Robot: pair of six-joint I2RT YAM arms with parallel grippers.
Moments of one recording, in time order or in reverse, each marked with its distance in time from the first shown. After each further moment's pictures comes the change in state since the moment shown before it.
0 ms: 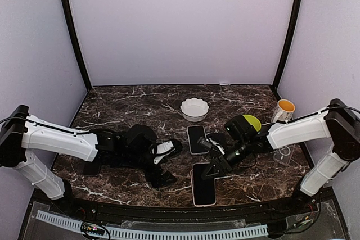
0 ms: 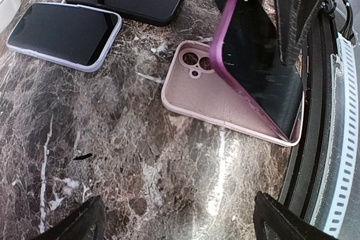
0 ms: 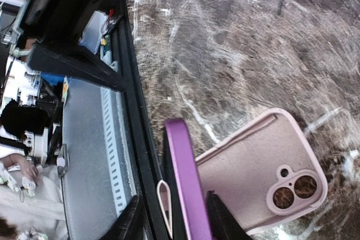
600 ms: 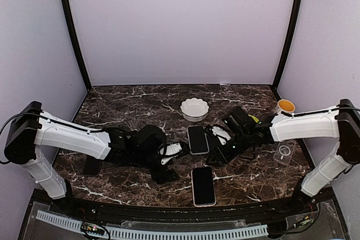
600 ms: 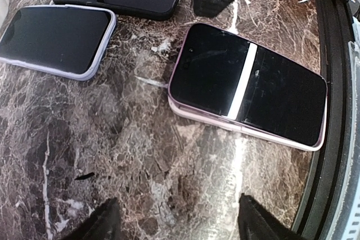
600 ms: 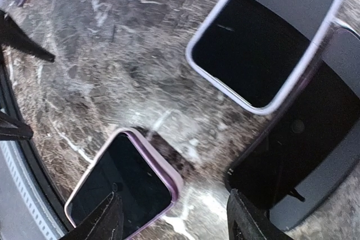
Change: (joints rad) left arm 0.000 0.116 0.082 -0.023 -0.020 0.080; right arm 0.029 -0.039 0.138 -0.257 0.586 0.035
